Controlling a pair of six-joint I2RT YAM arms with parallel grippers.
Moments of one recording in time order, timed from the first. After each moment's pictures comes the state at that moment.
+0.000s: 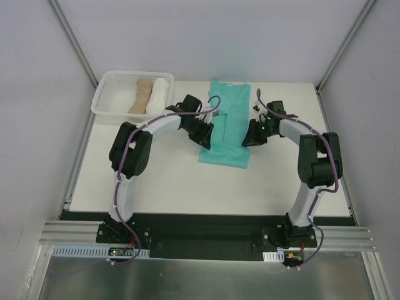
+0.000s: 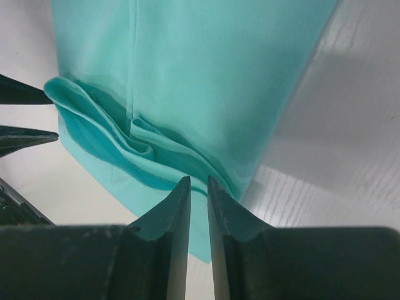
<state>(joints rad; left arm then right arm) -0.52 2.14 1.63 -0.59 0.61 0.03 0.15 1.89 1.25 -0.48 -0.54 0.17</state>
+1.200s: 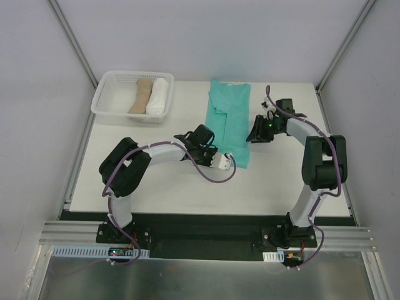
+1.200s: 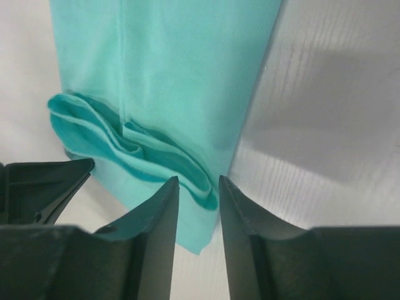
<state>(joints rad) -0.76 1.89 1.17 -0.30 0.36 1.11 0.09 1.89 1.26 -0.47 -0.55 0.19</state>
